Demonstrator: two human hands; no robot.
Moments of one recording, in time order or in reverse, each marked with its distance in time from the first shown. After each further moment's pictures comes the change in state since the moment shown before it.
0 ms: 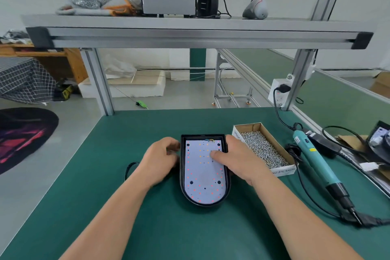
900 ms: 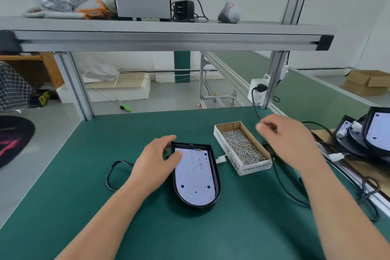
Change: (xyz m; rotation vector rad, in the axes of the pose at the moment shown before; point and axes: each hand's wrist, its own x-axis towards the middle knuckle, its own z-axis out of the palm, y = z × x) left_hand -0.021 0.025 0.026 0.223 0.040 0.157; right_hand -0.055 0.014 -0.131 -0.544 0.515 -0.084
